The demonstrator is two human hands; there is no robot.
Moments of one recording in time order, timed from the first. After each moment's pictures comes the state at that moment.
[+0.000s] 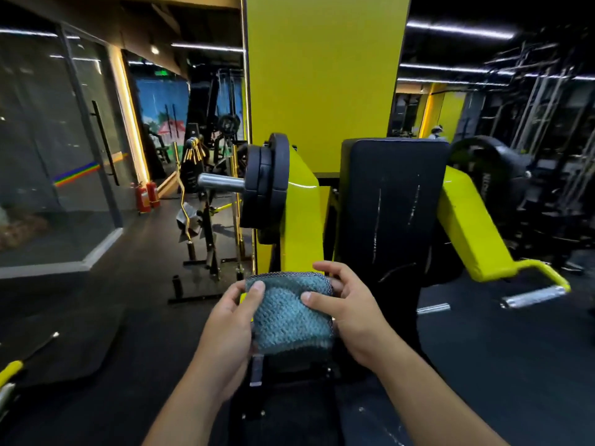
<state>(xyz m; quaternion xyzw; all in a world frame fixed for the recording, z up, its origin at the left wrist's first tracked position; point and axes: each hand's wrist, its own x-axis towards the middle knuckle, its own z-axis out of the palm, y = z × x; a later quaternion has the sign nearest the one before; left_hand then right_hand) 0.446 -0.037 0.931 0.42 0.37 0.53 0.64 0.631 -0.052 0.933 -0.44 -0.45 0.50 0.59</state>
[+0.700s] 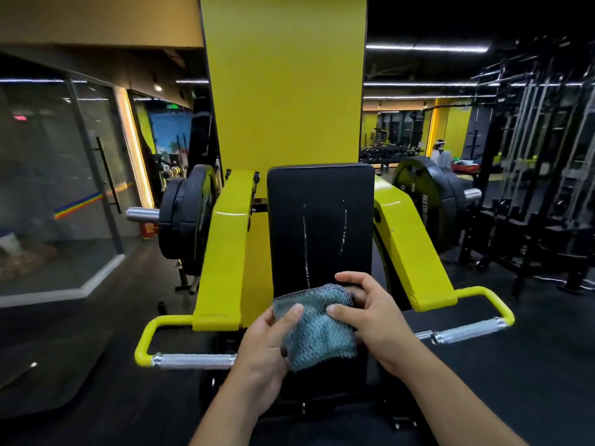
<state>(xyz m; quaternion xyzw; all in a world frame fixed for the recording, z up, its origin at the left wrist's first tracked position) 0.748 -0.064 0.935 0.42 0.36 0.50 0.67 0.934 -0.078 0.949 -0.45 -0.49 0.45 0.60</state>
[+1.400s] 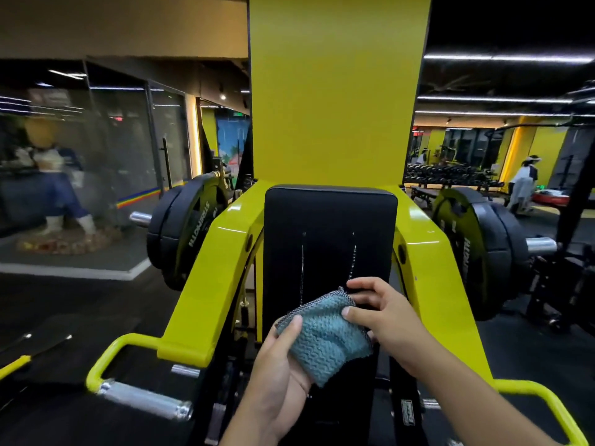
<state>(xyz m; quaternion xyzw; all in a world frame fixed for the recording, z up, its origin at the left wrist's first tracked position) 0.896 0.024 0.938 0.23 0.23 0.61 0.72 1.079 0.067 0.981 -0.48 -0.58 0.44 0.50</state>
